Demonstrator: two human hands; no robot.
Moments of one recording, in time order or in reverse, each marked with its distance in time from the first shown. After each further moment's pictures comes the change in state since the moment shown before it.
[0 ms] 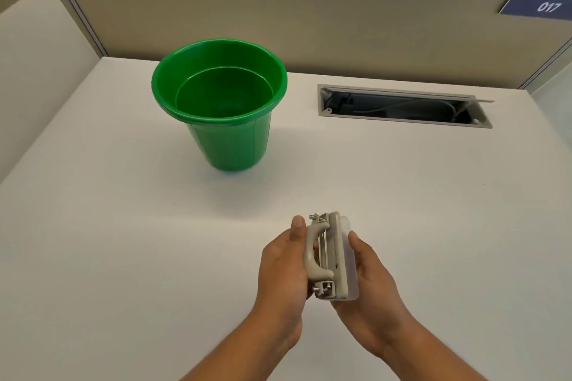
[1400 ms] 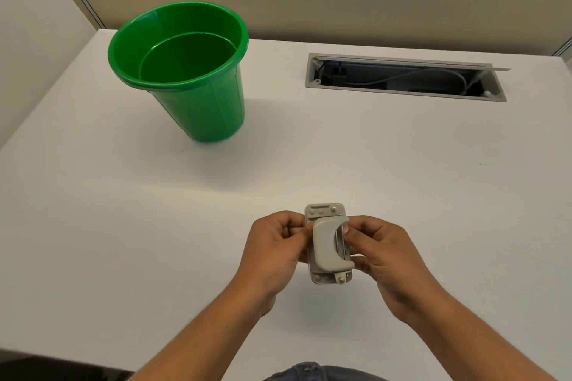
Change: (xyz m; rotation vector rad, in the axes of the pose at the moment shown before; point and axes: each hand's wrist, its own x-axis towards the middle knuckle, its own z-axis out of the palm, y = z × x) left_hand 0.010 -0.042 0.060 0.312 0.048 0.034; right_hand -0.015 -0.062 -0.102 -0.438 0.036 -0.146
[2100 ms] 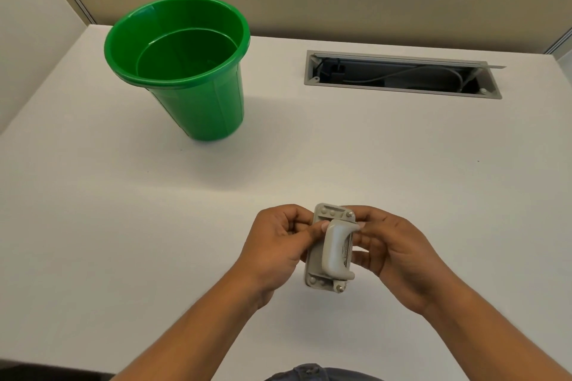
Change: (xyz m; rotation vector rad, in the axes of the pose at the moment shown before) left_hand 0.005 0.008 -0.015 -0.015 -0.181 0.076; right_hand 0.003 -0.010 -0.004 0.138 -0.137 0.090
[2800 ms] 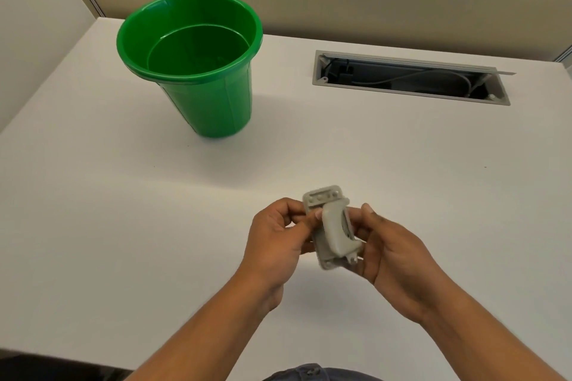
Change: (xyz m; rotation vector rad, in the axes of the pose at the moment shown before) left_hand -0.004 0.001 0.000 -0.182 0.170 -0.023; right_hand 0.001 0.004 0.016 0.093 -0.014 0.071
